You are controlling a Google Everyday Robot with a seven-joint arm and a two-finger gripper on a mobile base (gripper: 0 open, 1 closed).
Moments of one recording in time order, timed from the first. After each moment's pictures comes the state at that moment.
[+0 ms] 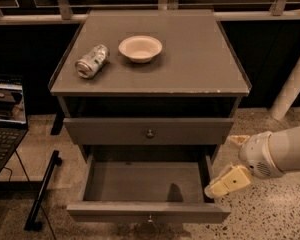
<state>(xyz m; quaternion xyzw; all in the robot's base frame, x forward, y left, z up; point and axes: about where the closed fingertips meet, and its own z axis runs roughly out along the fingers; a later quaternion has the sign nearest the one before) 0.418 -0.195 0.750 -0.42 0.84 0.19 0.28</state>
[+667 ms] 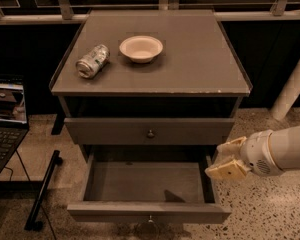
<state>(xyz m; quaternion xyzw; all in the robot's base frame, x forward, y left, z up) 0.431 -0.198 0.746 -0.41 0.84 0.18 0.30</state>
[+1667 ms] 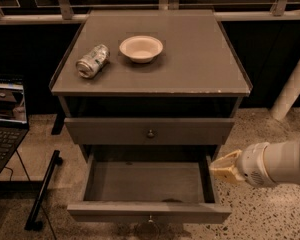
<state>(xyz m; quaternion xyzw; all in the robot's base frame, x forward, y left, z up) 0.424 -0.197 0.719 -0.39 0.85 0.17 0.30</state>
